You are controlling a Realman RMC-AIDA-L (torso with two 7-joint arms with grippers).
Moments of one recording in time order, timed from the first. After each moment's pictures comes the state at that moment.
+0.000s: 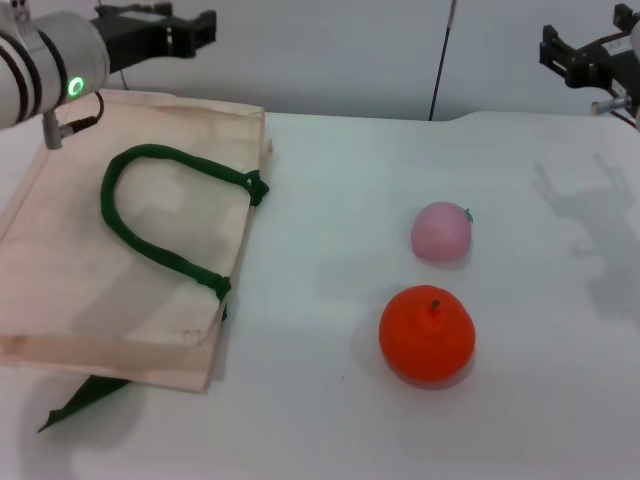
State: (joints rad) left arm -0.39 -2.03 1.40 1.35 -0.87 -0.58 0.56; right arm 0.45 2.02 -1.75 -0.98 -2.09 0.12 2.30
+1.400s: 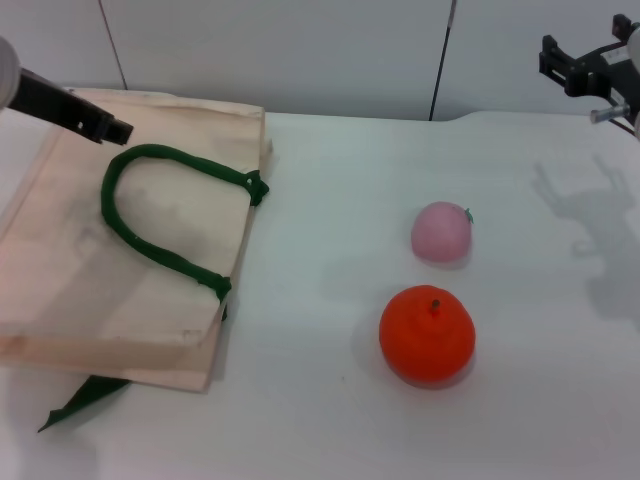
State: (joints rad) left arm -0.60 -2.03 1.02 1.46 -0.42 -1.42 0.62; right arm 0.46 2.03 -1.75 -0.95 -2.09 0.12 2.30
